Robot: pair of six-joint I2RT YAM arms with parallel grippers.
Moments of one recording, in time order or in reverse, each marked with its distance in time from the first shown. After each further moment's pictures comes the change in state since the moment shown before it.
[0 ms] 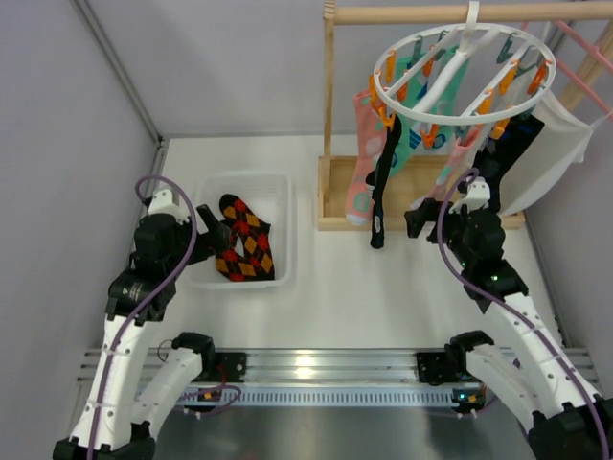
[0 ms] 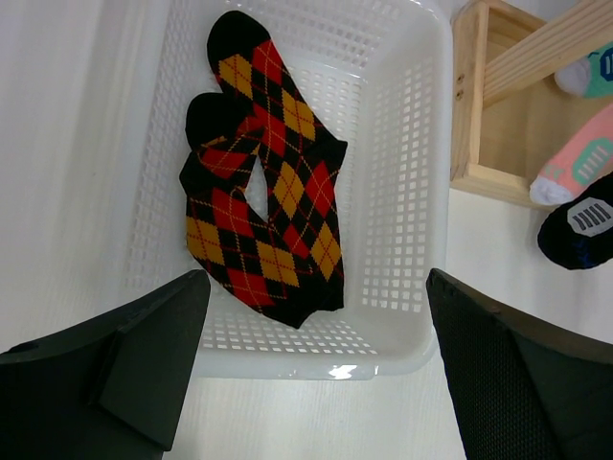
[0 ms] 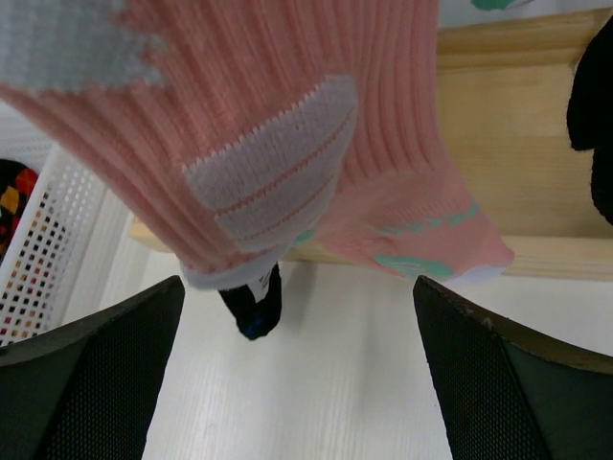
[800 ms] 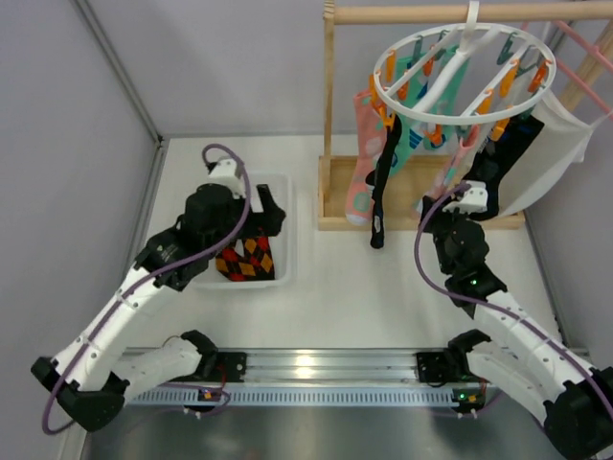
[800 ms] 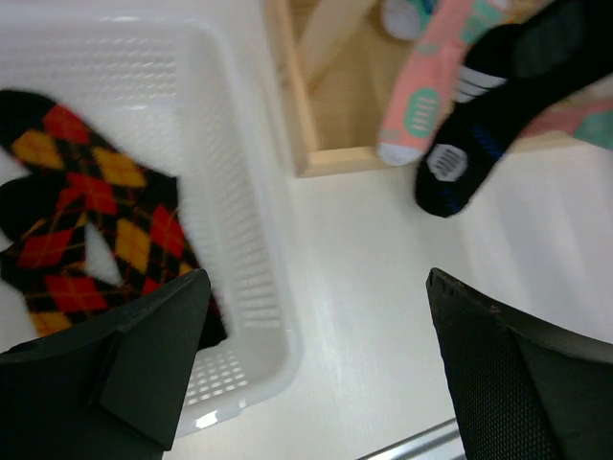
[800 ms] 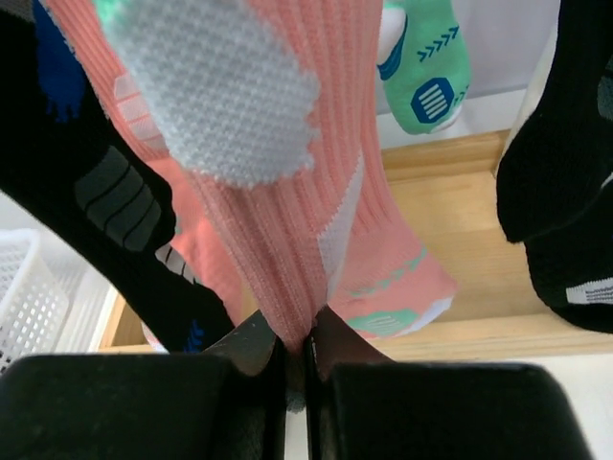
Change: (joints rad) left arm -0.386 0.245 0.164 0.127 -0.080 -0.035; right arm 0.183 0.089 -0.134 0.481 0.422 -0.054
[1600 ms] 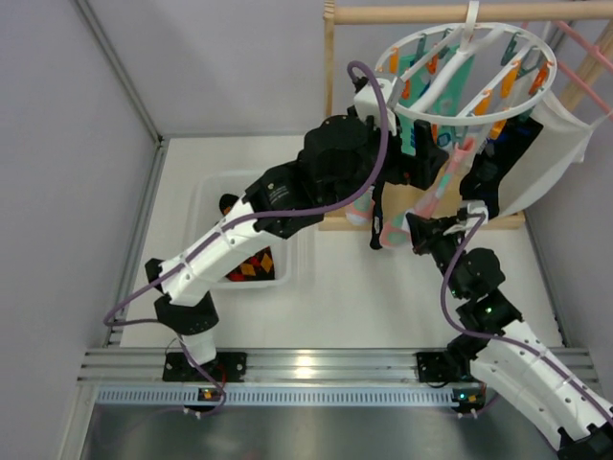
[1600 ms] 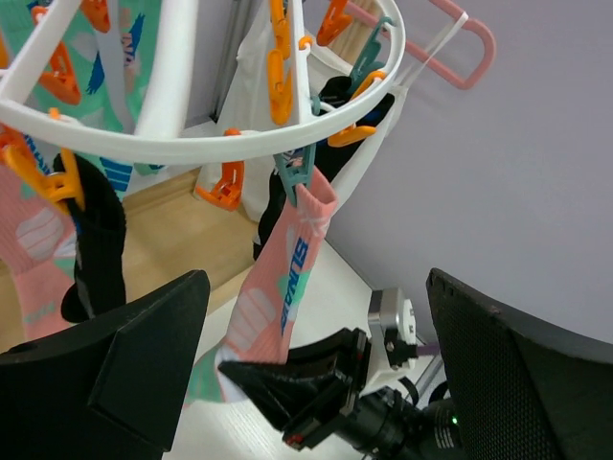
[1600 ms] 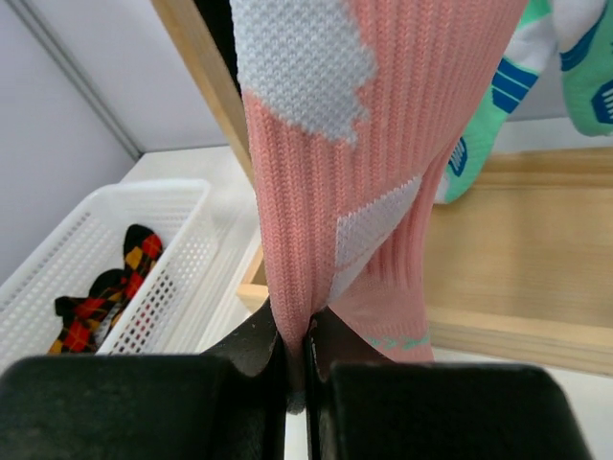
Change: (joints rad) left arm -0.575 0.857 1.215 0.078 -0.146 0.095; right arm 0.108 -0.285 -0.085 -0.095 -0.192 0.066
